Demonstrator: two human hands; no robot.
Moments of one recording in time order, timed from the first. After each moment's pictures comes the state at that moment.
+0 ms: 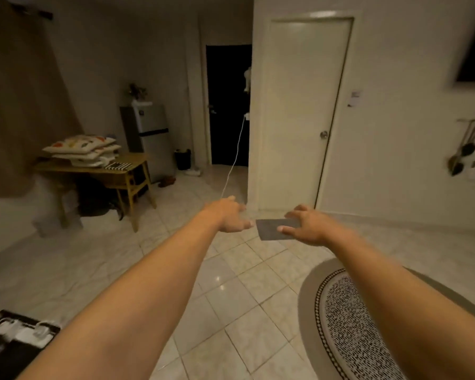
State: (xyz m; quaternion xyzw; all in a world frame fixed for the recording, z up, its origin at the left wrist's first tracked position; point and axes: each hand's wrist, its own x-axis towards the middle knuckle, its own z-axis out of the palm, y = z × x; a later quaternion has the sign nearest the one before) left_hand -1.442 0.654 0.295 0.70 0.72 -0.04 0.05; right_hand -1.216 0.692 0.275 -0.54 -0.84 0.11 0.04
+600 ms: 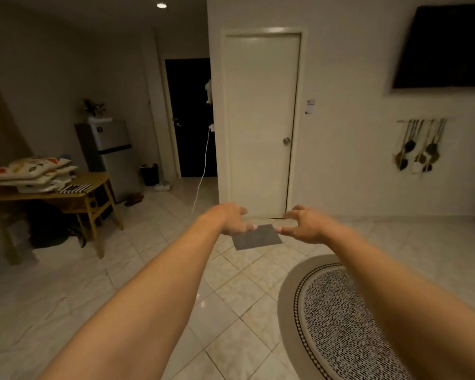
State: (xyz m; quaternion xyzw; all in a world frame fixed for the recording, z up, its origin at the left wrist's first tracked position) left_hand -1.366 0.700 0.314 0.74 0.66 -0.01 0.08; right_hand -1.147 0.704 0.303 -0.59 -0.80 0.09 0.05
